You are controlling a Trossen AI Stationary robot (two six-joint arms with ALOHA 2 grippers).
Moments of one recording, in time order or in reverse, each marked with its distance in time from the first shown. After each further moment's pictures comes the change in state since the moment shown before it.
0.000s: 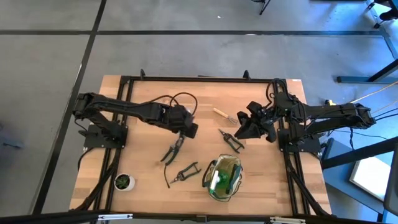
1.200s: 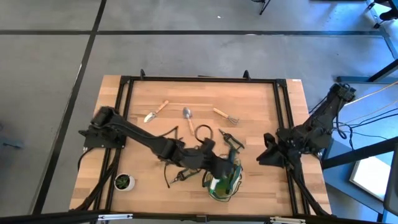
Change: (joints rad) left arm -0.328 0.334 0.278 0.849 -0.172 0.007; right arm 0.869 -0.164 0.000 -0.250 1.084 -0.032
